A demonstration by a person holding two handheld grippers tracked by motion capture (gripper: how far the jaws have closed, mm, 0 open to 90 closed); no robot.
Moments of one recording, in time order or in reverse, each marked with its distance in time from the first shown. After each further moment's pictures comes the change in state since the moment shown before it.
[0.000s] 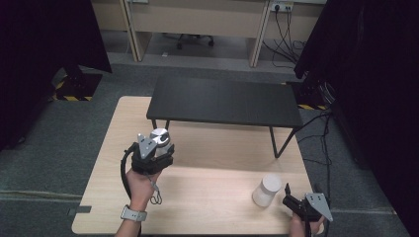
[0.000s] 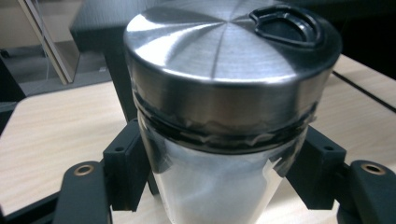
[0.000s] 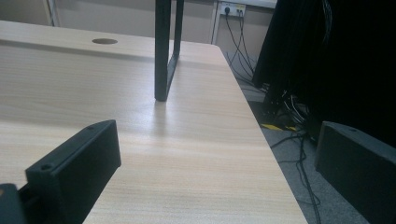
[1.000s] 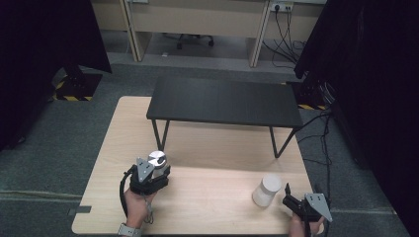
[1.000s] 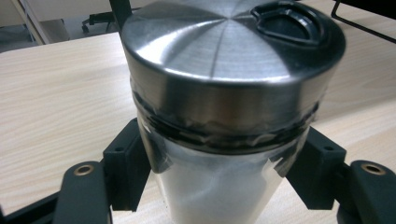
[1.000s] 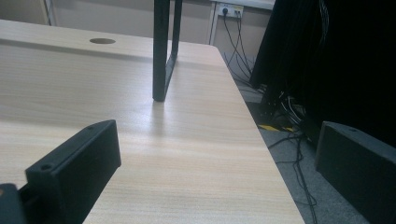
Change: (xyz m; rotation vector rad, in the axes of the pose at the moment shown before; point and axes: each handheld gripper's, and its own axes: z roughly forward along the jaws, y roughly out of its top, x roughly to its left) left arm 0.012 -0.080 0.007 0.052 -0.028 0.019; right arm 0.002 -0.001 0.000 -0.003 -0.011 -0.009
